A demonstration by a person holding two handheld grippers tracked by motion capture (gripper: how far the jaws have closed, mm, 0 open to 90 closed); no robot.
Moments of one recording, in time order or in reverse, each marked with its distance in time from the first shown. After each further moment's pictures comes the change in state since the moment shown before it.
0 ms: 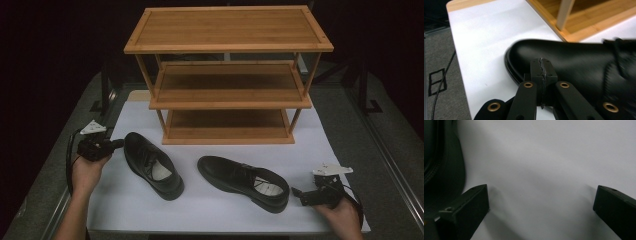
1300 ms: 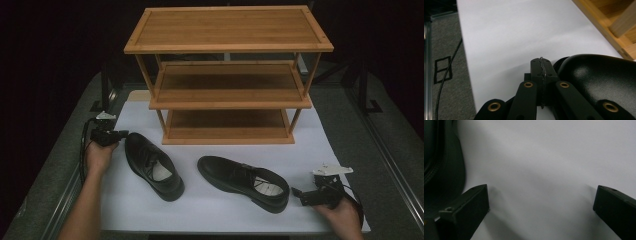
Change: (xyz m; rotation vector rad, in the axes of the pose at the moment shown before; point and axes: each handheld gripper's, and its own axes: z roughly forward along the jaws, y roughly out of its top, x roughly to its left) left arm 0.038 0.007 0.066 0.088 0.048 -0.059; right arm 0.000 0.000 0.000 -0.001 0.001 0.000
